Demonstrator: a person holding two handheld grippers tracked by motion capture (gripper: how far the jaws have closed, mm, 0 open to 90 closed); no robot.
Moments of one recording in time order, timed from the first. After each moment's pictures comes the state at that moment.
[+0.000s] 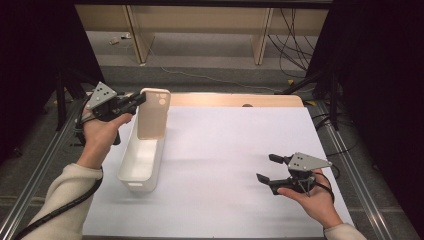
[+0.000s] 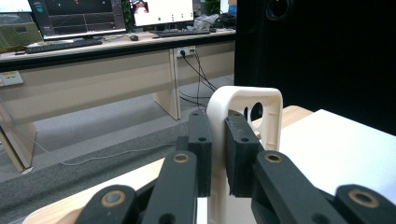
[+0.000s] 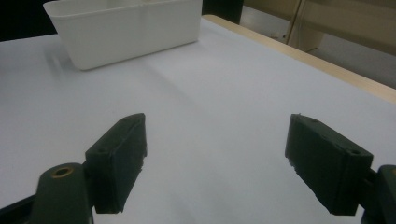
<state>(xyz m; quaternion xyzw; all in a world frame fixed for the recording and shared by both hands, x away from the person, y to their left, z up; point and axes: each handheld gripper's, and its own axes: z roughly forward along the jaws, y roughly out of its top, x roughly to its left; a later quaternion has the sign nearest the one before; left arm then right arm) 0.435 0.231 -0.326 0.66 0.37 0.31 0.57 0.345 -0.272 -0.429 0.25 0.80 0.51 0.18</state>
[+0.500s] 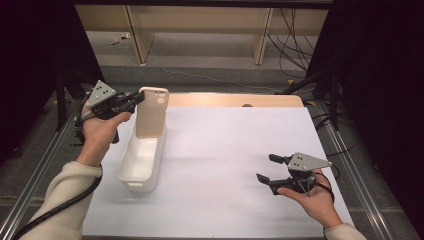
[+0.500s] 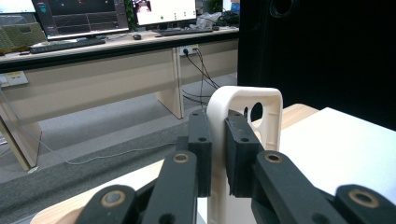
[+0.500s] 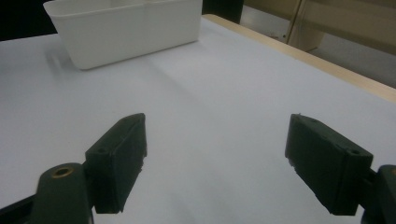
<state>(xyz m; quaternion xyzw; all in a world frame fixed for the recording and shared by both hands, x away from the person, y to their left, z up) 0.440 0.235 -0.326 0.67 0.37 0.32 0.56 0.345 -0.272 -0.429 0.25 0.80 0.51 0.18</state>
